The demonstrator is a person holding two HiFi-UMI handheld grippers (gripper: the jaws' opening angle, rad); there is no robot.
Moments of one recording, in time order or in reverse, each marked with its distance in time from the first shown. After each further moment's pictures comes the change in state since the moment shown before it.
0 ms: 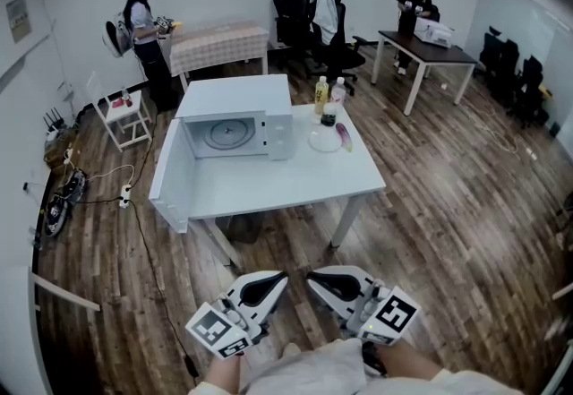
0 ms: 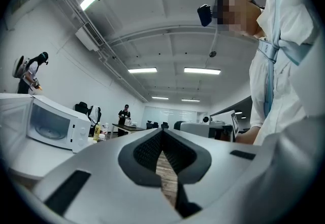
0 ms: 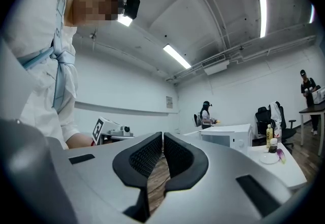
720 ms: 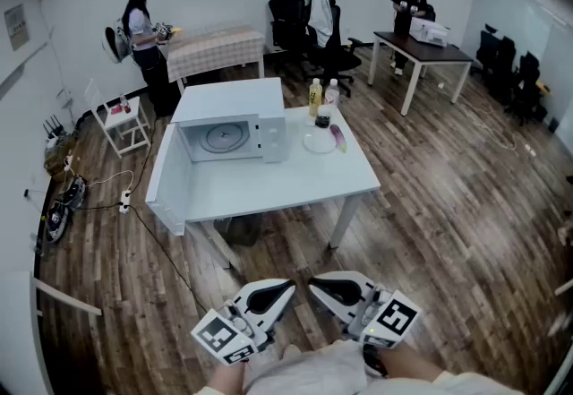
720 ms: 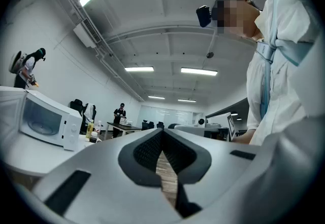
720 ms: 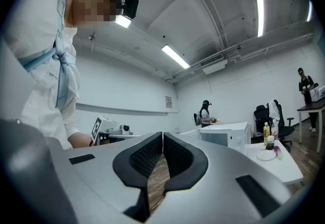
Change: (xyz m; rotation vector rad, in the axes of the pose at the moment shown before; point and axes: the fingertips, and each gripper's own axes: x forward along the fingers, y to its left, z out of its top) left arm 0.014 -0.035 -0.006 -0.018 0.008 -0.048; right arm -0.026 0.004 -0.003 0.008 0.007 -0.013
